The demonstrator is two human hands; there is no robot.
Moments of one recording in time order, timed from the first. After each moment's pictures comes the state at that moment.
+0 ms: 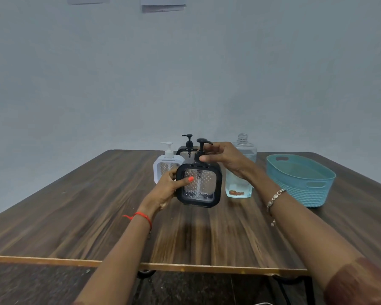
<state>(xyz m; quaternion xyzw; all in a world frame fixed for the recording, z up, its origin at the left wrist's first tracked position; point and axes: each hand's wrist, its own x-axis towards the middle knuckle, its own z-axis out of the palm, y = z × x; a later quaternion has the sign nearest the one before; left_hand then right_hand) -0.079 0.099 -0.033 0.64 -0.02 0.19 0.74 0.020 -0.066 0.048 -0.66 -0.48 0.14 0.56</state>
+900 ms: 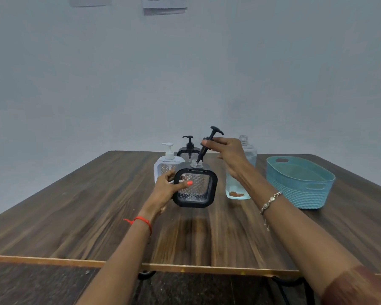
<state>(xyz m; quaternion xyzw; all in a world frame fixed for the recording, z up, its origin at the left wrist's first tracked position) -0.081 0.101 -0.039 0.64 0.06 0.26 0.72 0.006 -0.055 0.055 -0.61 -0.34 0.04 0.72</state>
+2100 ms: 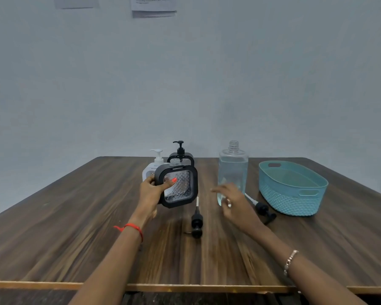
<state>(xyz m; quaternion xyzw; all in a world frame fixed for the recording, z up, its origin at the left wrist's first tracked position) -0.063 0.101 -0.032 0.58 0.16 0.35 0.72 0.027 -0.110 -0.054 -0.76 -0.48 -0.23 0.37</state>
